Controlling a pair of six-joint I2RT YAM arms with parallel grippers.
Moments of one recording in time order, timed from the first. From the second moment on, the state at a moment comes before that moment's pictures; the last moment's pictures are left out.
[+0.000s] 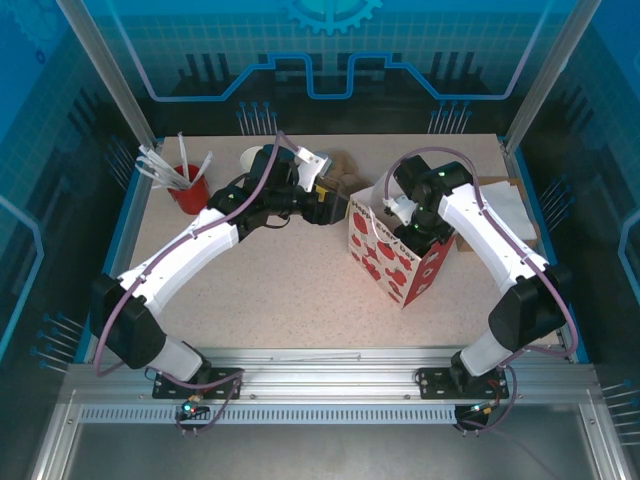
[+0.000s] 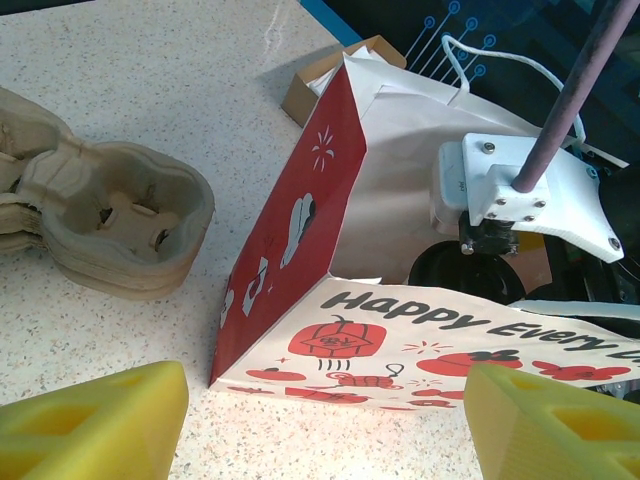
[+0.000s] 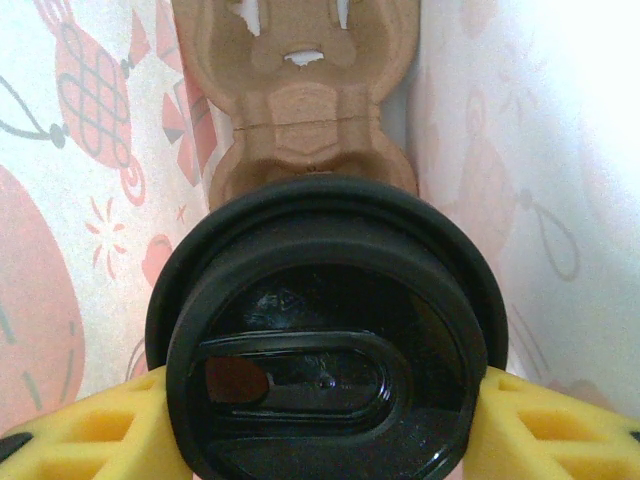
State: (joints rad) left arm -0.55 1.50 1.38 -0.45 0.41 -0.22; right arm 0.40 1.58 1.53 -1.46 0.02 -0.17
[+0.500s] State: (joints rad) left arm -0.55 1.49 1.38 -0.45 0.41 -0.22; right arm 0.40 1.58 1.53 -1.46 0.02 -0.17
